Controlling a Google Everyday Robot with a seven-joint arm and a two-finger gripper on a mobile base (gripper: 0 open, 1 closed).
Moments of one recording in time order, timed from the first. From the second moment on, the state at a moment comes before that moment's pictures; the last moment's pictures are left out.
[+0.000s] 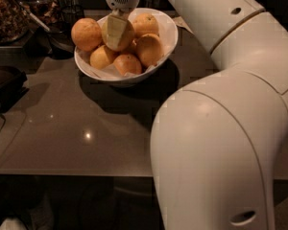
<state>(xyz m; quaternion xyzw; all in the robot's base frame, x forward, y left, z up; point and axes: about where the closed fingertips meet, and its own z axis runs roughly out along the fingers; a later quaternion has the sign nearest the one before) 0.698 0.058 0.958 -0.63 0.75 0.00 0.19</state>
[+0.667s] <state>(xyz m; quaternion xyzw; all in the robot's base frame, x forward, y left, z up) 0.664 0.054 1.014 -0.65 0.70 0.02 0.30</state>
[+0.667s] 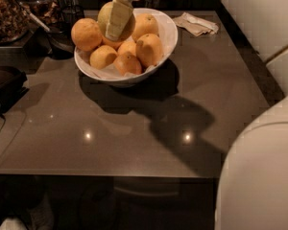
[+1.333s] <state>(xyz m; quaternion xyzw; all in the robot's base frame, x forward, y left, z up) 0.650 0.058 1.020 -0.65 0.70 0.04 0.31</state>
